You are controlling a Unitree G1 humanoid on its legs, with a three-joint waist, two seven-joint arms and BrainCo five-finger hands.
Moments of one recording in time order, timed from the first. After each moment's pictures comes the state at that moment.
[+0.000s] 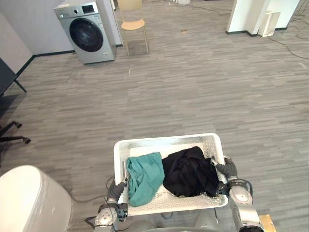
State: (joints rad) left arm 0.31 0.06 -0.01 0.24 -0.01 0.00 0.06; right arm 0.10 -0.10 -0.14 0.29 -0.01 -0.03 -0.02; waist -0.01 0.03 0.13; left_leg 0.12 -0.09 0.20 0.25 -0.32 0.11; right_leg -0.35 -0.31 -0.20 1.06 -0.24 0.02
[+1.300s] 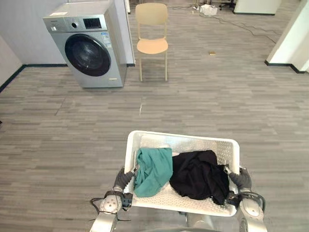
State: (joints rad) left arm 0.22 0.08 -0.14 0.20 0.02 0.04 0.05; right arm 0.24 -0.06 -0.28 0.15 0.01 -0.02 -0.04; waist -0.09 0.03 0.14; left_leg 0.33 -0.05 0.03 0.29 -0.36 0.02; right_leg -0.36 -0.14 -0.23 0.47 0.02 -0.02
